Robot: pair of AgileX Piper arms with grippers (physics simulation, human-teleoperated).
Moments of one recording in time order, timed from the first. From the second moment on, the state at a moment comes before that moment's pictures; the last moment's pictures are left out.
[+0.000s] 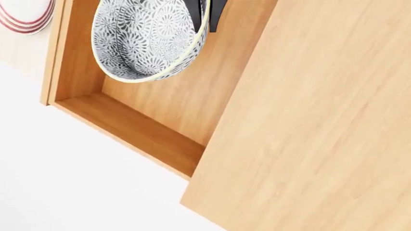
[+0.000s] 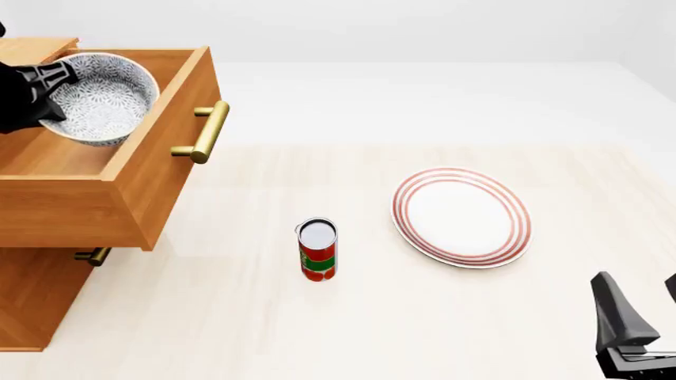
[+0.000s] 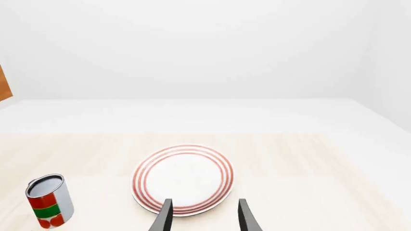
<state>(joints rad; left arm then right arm) 0.16 1.37 -1.35 0.81 -0.36 0.00 0.01 0.00 0.00 0.01</state>
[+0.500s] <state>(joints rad) 0.17 1.38 -1.34 0.80 -0.36 0.00 0.01 -0.01 0.00 0.01</state>
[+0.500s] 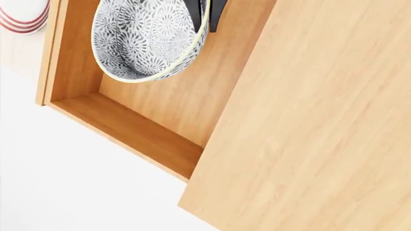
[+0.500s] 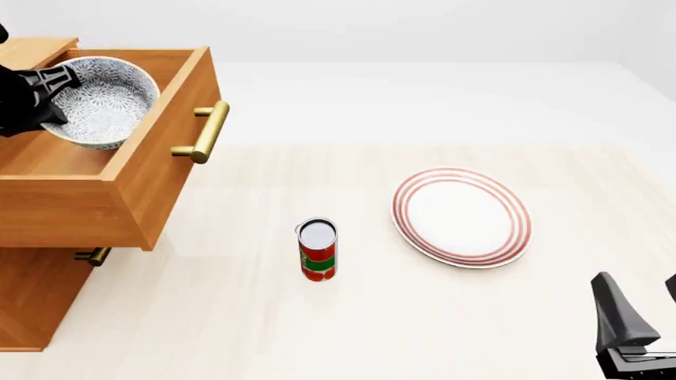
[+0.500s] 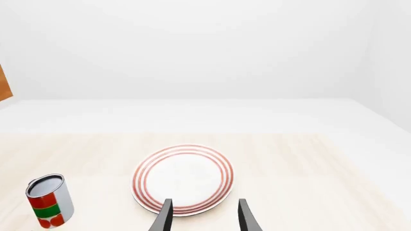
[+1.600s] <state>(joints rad) 0.13 1.28 -1.48 0.89 -0.28 0.00 0.00 0.00 0.00 0.01</state>
